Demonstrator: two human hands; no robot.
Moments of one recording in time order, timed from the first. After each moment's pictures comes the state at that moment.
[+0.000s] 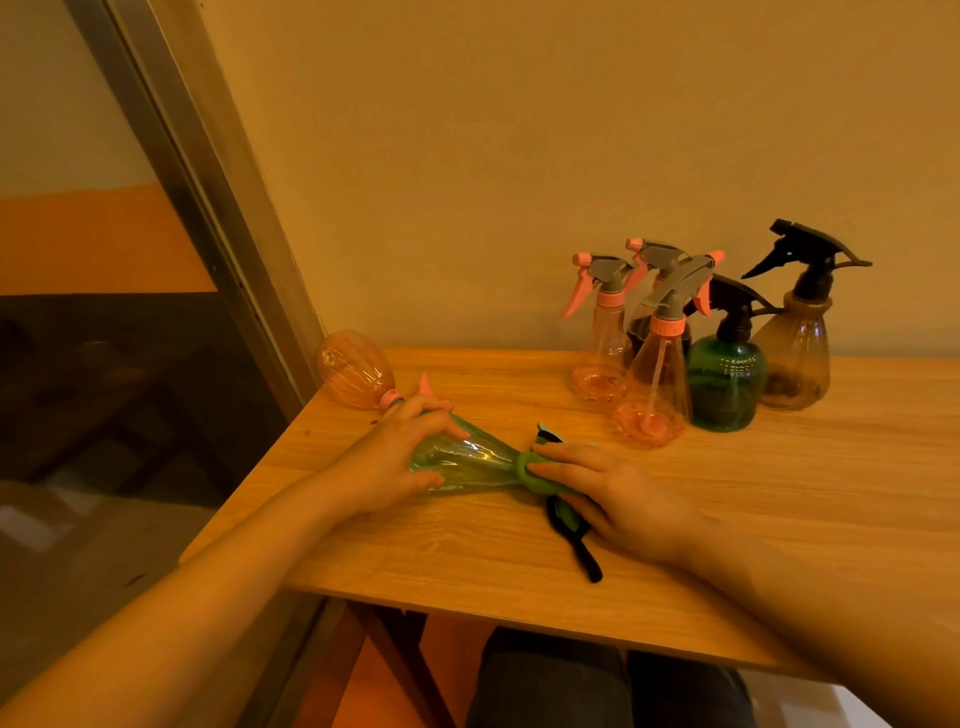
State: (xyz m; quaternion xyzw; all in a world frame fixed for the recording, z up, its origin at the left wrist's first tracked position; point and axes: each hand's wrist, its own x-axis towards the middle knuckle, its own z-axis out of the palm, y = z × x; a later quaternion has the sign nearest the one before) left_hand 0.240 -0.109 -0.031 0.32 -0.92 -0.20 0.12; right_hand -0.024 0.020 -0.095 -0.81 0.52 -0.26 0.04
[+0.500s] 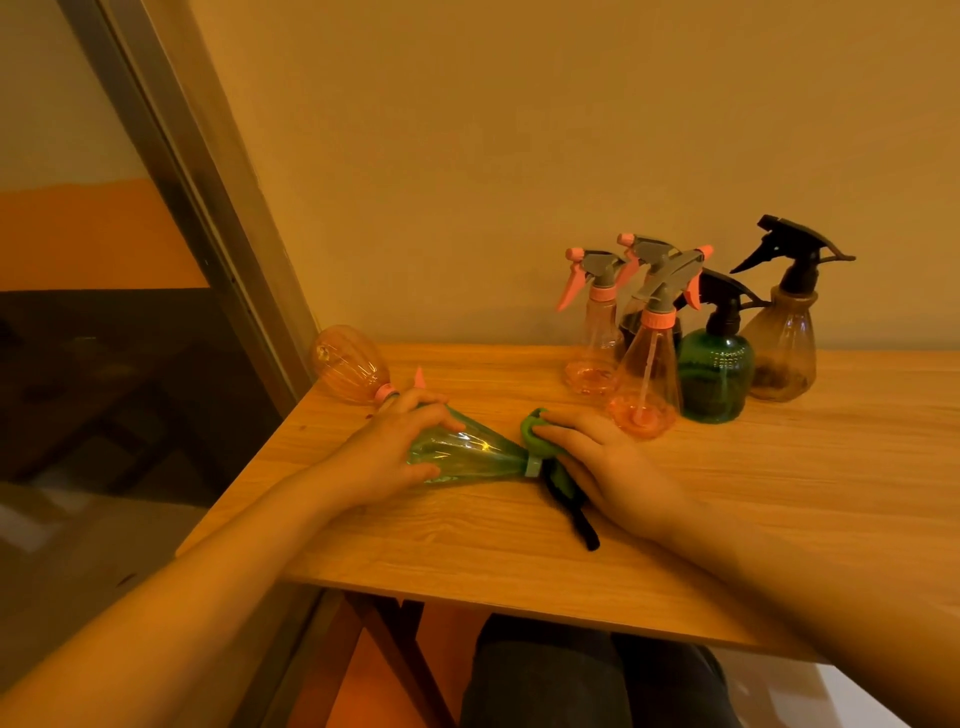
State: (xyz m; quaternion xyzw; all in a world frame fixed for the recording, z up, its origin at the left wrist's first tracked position) left_hand 0.239 -0.106 -0.029 0.32 -0.92 -0.18 0.11; right_hand -0.018 0.017 -0.086 -0.77 0.56 -0.32 -0.01
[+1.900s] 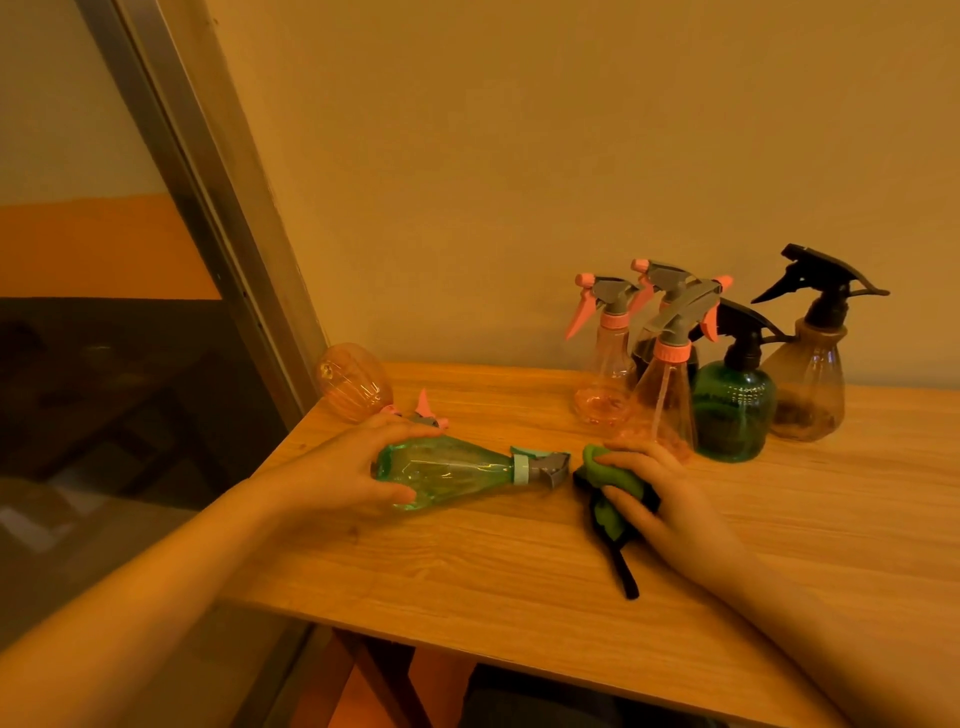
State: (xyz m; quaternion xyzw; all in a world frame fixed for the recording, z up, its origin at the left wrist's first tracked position) left_hand 0.256 -0.124 -0.008 0.30 -0.92 -0.25 0.04; right_hand -0.056 0.031 -0.092 -0.67 0.60 -0.42 0.11
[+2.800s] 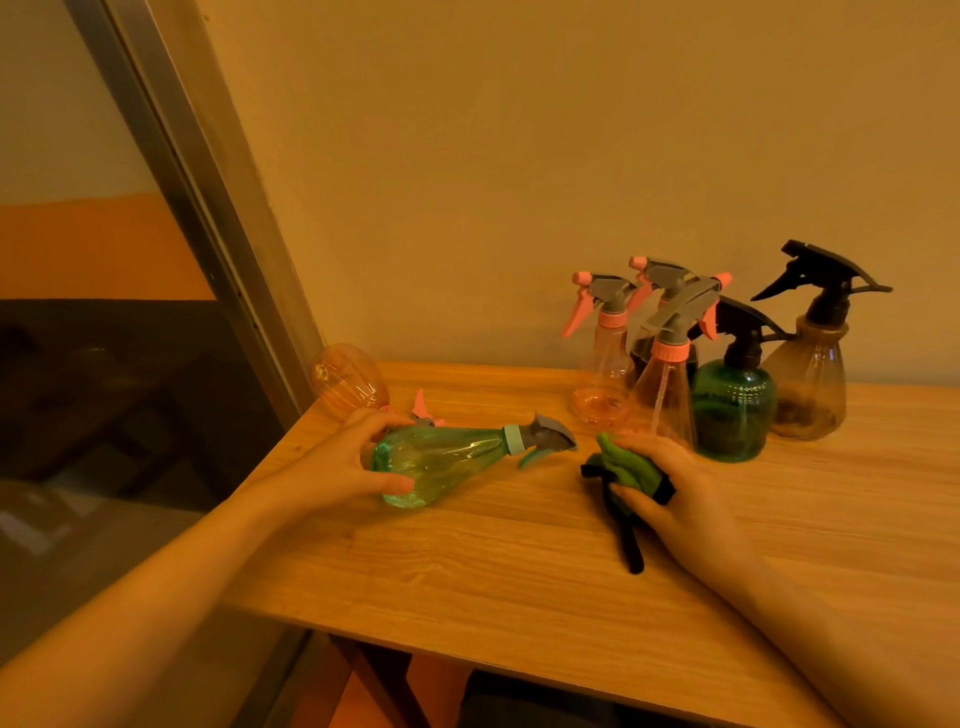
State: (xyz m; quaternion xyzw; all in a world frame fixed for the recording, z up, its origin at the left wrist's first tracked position) left_hand 0.256 -0.132 -0.023 0.39 -0.84 -0.36 0.14; right_hand -0.060 0.031 -0.091 -0.63 0.60 -0.49 0.11
